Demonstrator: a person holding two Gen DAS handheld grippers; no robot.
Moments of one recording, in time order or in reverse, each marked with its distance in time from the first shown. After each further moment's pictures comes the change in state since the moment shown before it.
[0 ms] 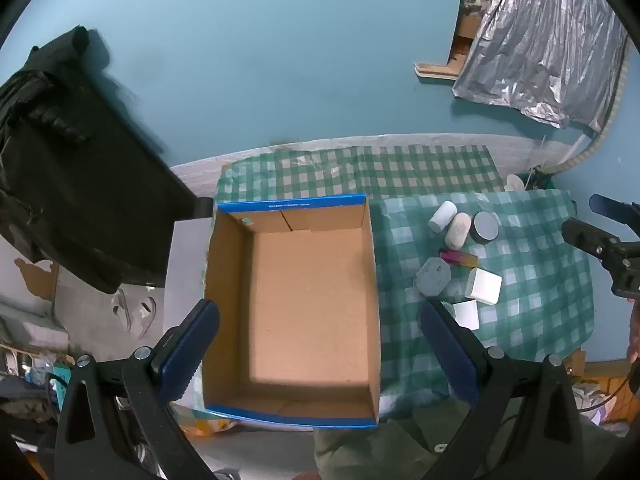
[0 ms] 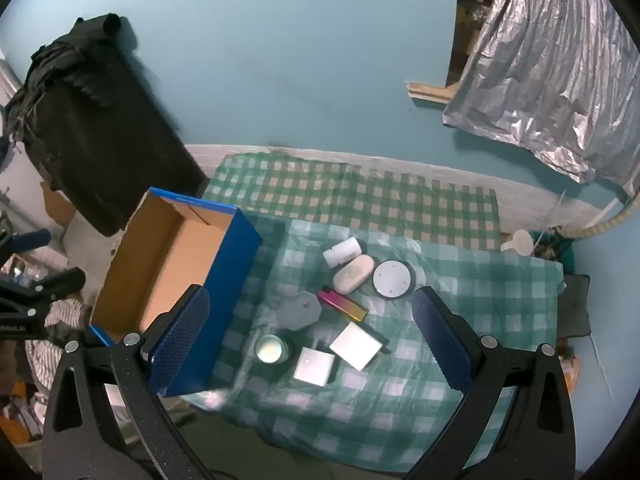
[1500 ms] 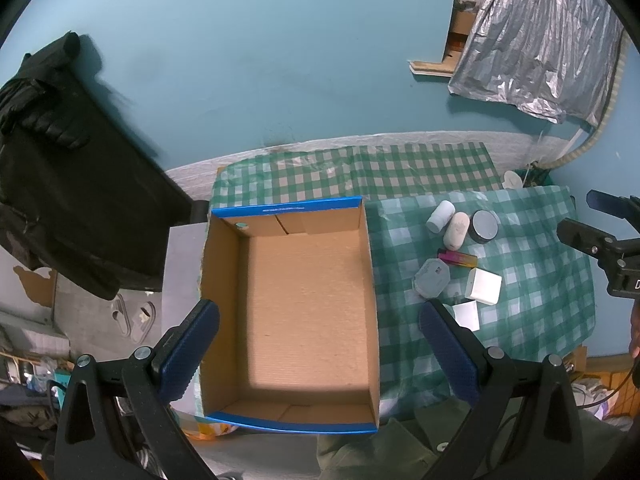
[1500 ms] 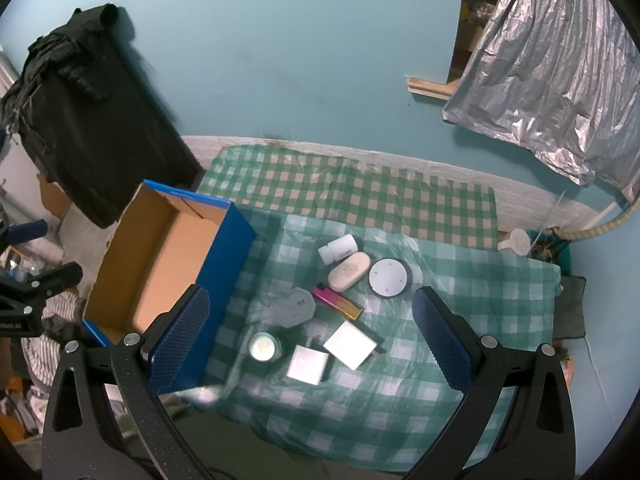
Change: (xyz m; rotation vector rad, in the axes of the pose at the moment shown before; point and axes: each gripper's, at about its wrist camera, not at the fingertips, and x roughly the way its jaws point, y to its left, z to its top) left arm 0.005 -0.003 0.003 0.021 -0.003 0.010; right arm 0.004 -0.004 0.002 -0.001 0.018 -0.015
